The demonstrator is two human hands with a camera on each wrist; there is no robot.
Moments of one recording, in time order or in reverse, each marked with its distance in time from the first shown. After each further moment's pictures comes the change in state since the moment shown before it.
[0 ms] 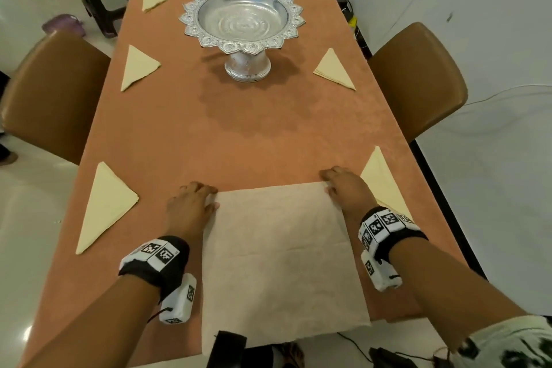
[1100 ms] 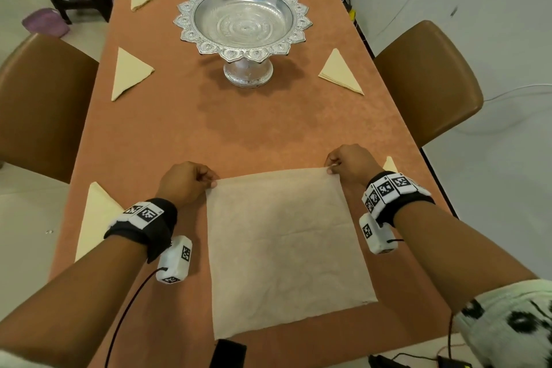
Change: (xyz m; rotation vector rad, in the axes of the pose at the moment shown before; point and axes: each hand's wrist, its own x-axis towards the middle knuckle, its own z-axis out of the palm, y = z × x) left_hand 0.093 -0.019 -0.049 -0.325 -0.144 -0.012; right_hand 0.080 -0.004 -0.055 0.020 -0.072 0.091
